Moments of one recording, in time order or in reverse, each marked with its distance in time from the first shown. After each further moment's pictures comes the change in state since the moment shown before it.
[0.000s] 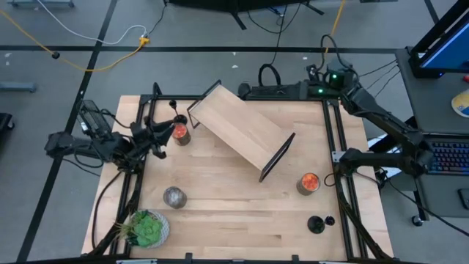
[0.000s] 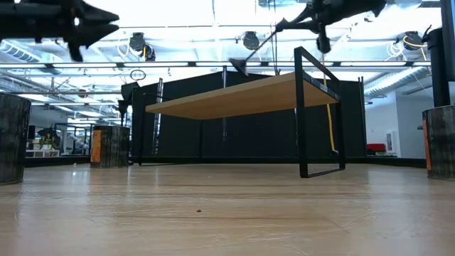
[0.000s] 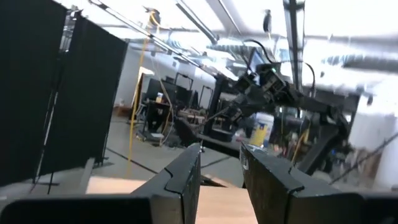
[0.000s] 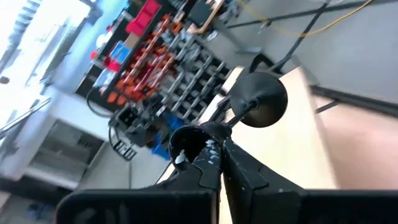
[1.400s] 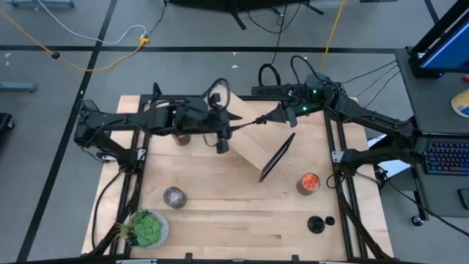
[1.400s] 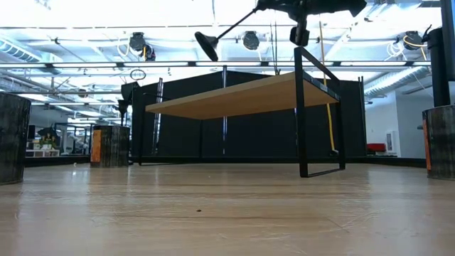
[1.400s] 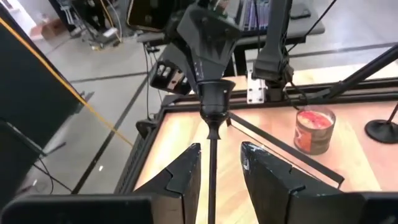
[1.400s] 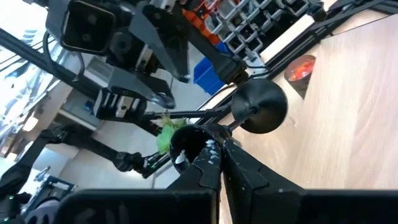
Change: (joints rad) left arm 0.181 1.120 1.339 -0.966 0.392 0.188; right arm 0.265 0.090 0.000 0.068 -0.120 -0.109
